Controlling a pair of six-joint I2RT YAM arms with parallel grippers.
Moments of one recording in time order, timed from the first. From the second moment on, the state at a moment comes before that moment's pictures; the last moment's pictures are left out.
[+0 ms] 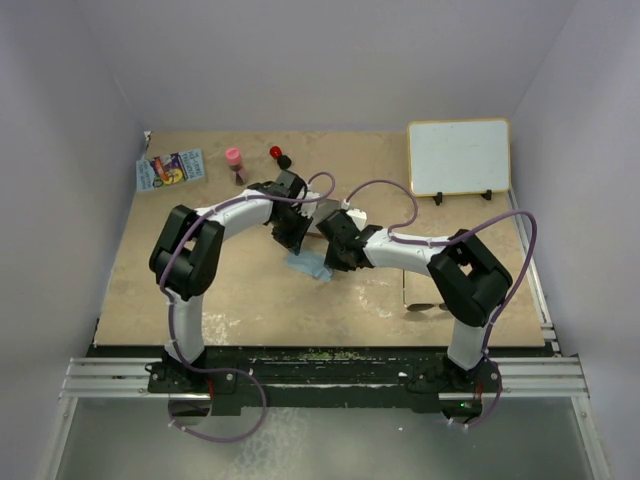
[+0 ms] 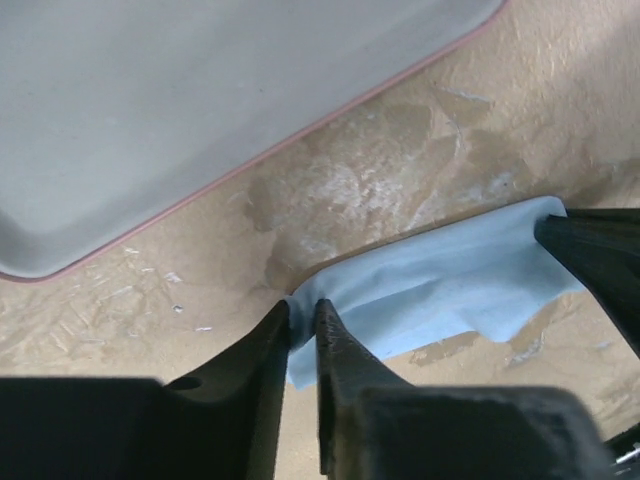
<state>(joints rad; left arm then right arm) -0.51 2.00 1.40 -0.64 0.23 0.08 0.79 1.83 1.11 -0.35 0.26 0.93</state>
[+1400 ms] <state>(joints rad) -0.46 1.94 1.49 -0.67 0.19 0.11 0.79 1.92 1.38 -0.52 0.39 0.83</state>
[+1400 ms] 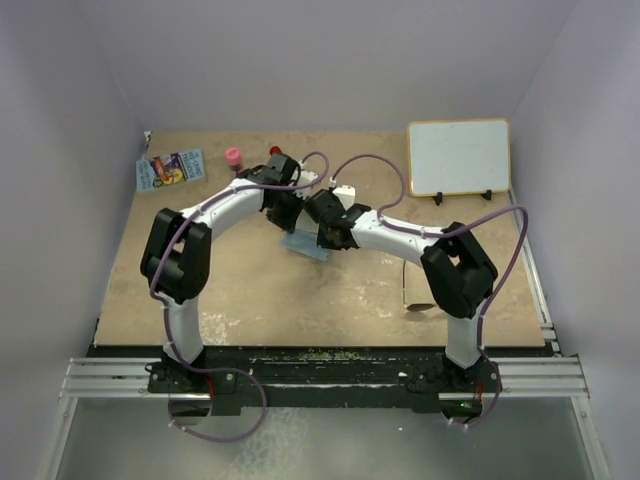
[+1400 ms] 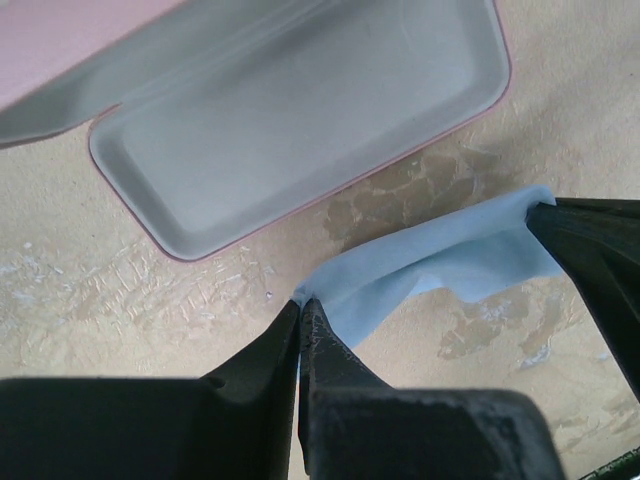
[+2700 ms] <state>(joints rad) -0.46 1.84 1.39 -0.59 0.19 0.11 0.79 1.84 1.34 -0.48 0.39 0.78</state>
